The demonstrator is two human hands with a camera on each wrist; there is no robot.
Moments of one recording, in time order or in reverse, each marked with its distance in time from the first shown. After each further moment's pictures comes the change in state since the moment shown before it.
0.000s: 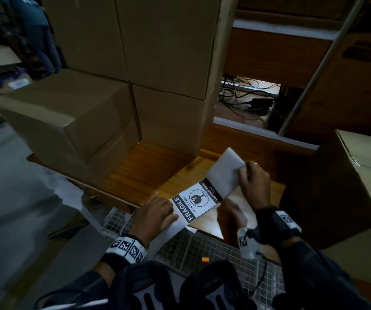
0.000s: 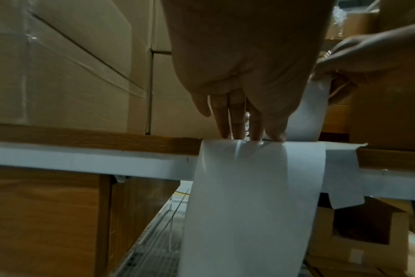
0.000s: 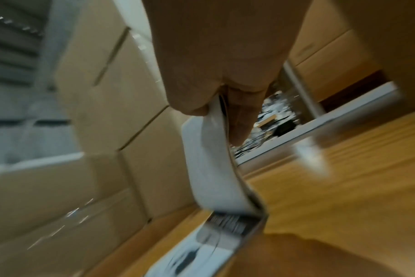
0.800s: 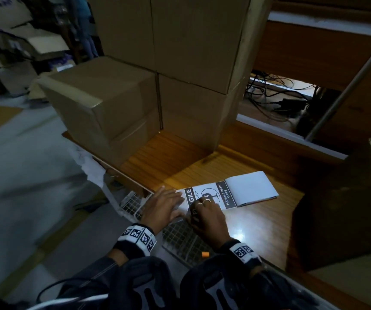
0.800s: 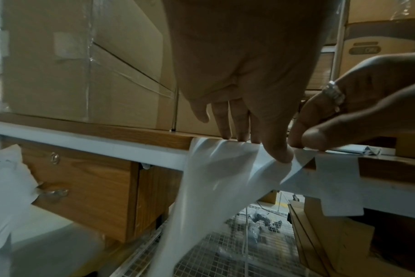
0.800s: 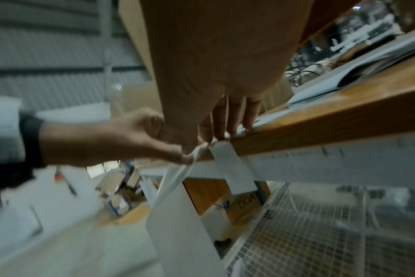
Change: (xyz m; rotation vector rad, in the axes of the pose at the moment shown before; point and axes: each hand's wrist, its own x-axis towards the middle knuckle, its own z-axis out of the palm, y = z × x) left_hand -0.018 0.030 -0.009 -0.043 0.038 -0.180; right_hand -0.119 -0.042 0.072 -0.097 -0.498 -0.476
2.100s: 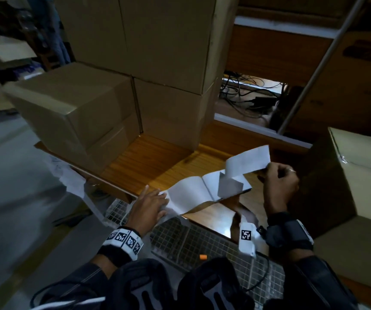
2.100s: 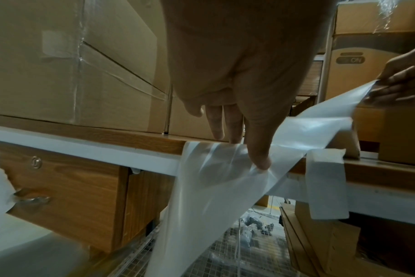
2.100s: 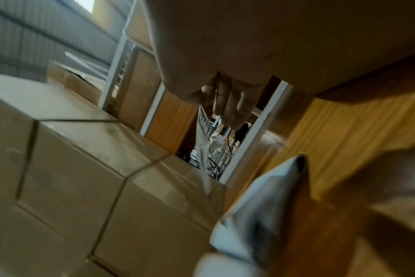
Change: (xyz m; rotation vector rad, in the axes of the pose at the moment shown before) left_hand 0.005 -0.008 0.004 0.086 -0.025 0.072; right_hand -0.003 0.083 -0.161 0.671 0.982 0.786
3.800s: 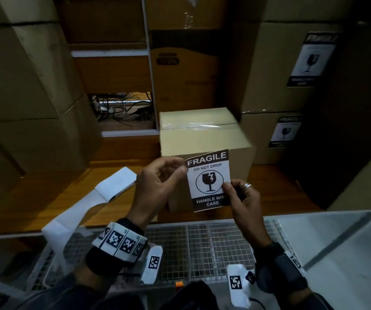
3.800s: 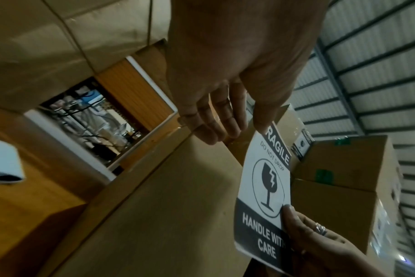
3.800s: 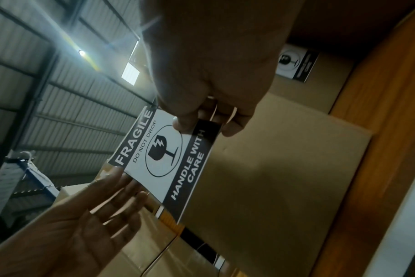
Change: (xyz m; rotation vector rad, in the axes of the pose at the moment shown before) left_hand 0.019 0.407 -0.112 -0.961 0.137 0.229; right_hand -0.061 0.025 -0.344 0.219 -0.217 -0.087
